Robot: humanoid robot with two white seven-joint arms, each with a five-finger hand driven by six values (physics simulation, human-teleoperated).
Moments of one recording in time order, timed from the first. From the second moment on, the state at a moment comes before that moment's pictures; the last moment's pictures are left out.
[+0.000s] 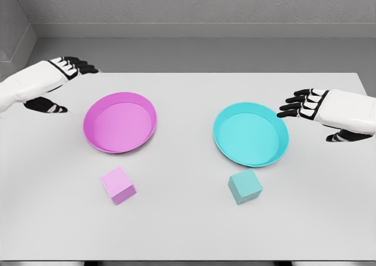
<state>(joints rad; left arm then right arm) -0.54 0.95 -0.58 -1.39 -0.33 -0.61 -0.15 -0.59 -1.30 0.80 -1.76 0.25 -0.61 0.16</state>
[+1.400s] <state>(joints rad) -0.48 1.01 -0.78 -1.64 -0.49 -0.61 -0.36 -0.45 -1.04 0.86 -1.77 0.43 -0.61 0.32</state>
